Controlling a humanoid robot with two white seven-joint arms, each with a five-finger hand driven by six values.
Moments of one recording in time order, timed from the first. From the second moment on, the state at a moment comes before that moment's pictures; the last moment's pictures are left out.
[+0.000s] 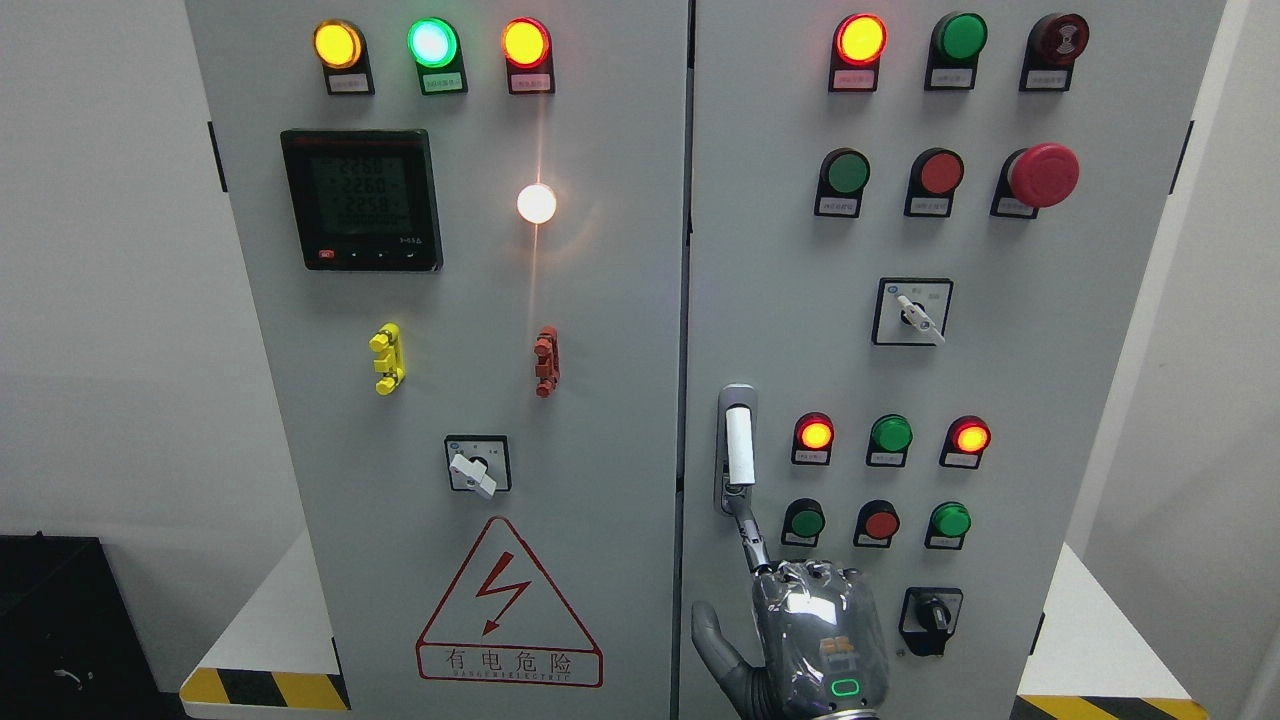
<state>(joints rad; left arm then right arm) 0.00 -0.10 -0.10 -0.07 0.07 -0.06 0.01 -0.24 0.13 0.26 -1.81 1.53 0.13 -0.04</state>
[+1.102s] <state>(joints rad) 0.00 -0.10 -0.10 -0.07 0.07 -0.06 0.01 -0.20 0.13 0.26 -1.89 1.52 0.12 -0.03</state>
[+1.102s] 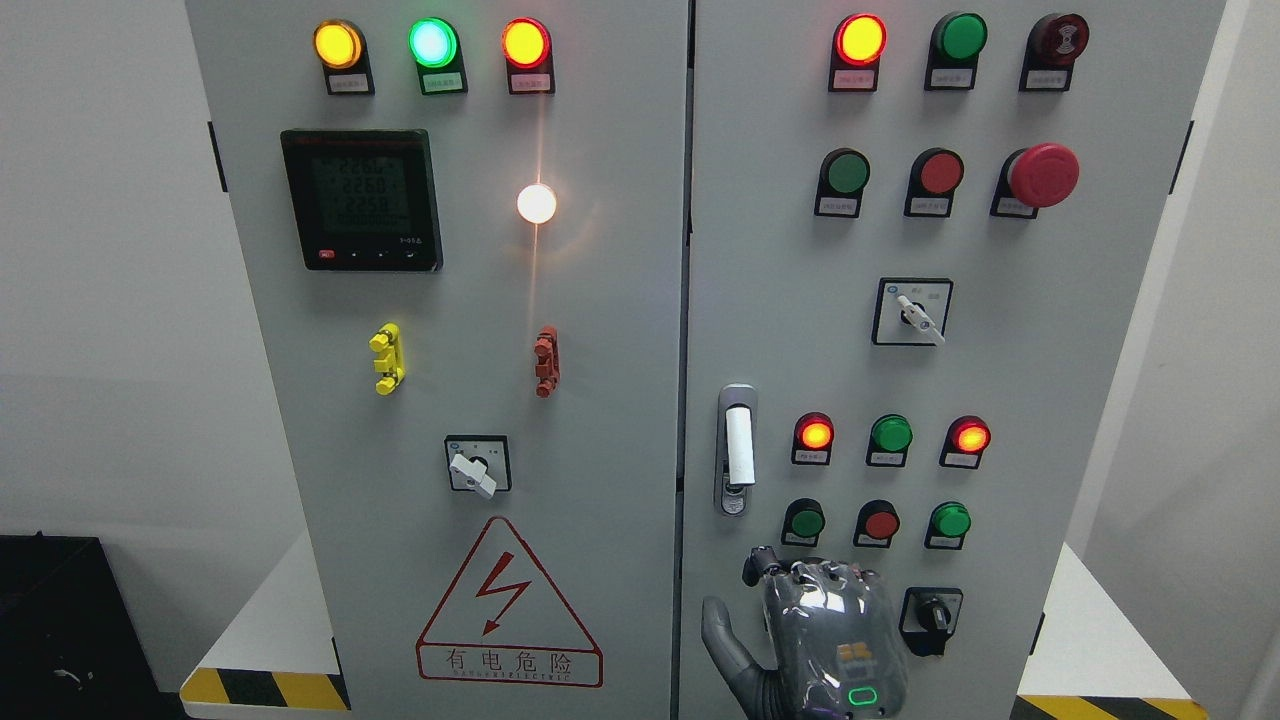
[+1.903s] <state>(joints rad) 0.00 -0.10 -0.10 -0.07 0.08 -0.06 0.01 -0.22 0.13 0.25 -1.93 1.52 0.12 0.01</state>
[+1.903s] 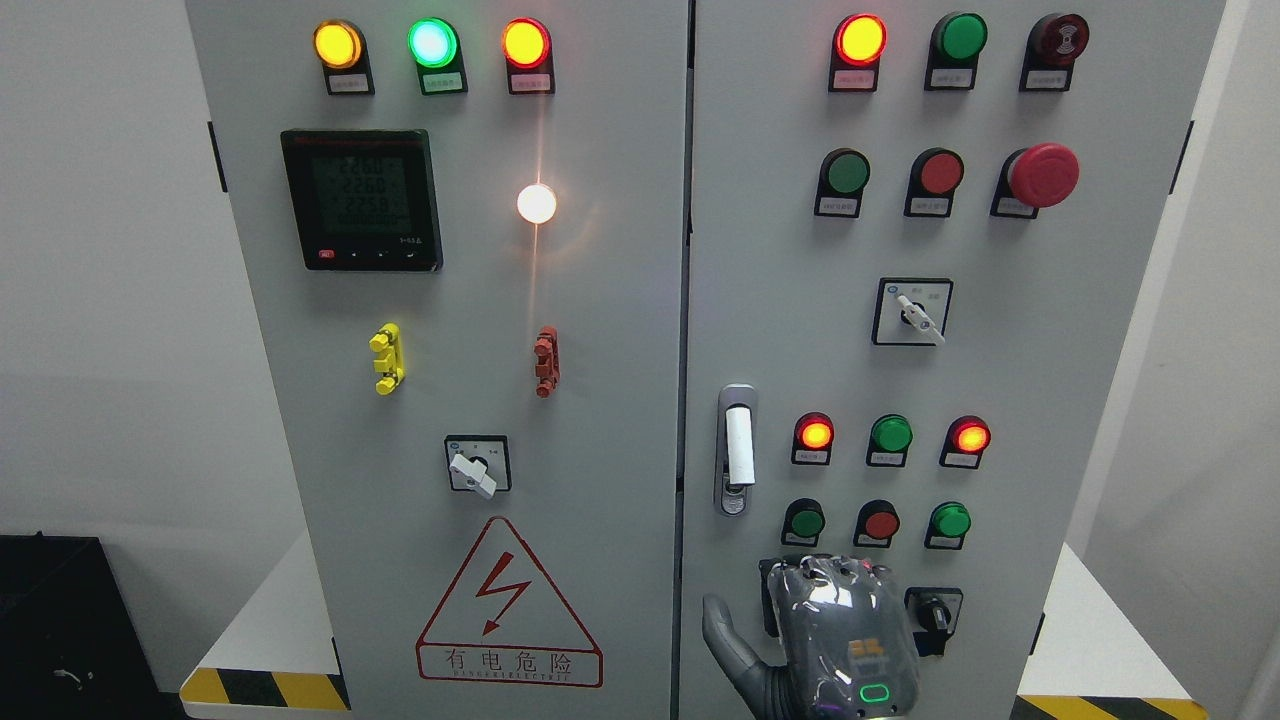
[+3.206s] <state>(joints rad) 0.00 -0.10 -0.10 -0.07 0.07 -0.06 0.01 -0.40 0.12 0.26 -1.88 1.53 0.17 0.02</state>
